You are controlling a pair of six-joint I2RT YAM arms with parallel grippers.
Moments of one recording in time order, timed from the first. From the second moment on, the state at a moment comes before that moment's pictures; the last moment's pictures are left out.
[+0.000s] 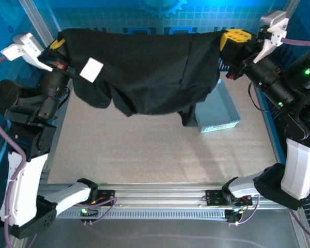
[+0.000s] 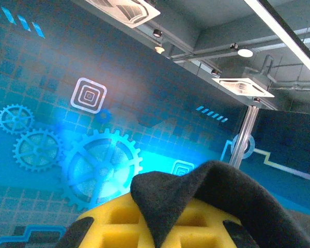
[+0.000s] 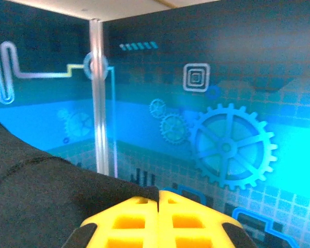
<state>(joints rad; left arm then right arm) -0.33 1.05 1.76 -0.26 -0.02 -0.38 0.58 1.39 2.49 -0.91 -0.03 -0.03</state>
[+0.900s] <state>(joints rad) -0.31 1.23 1.04 -0.47 0.00 -0.48 0.47 1.40 1.18 -0.70 0.07 0.14</state>
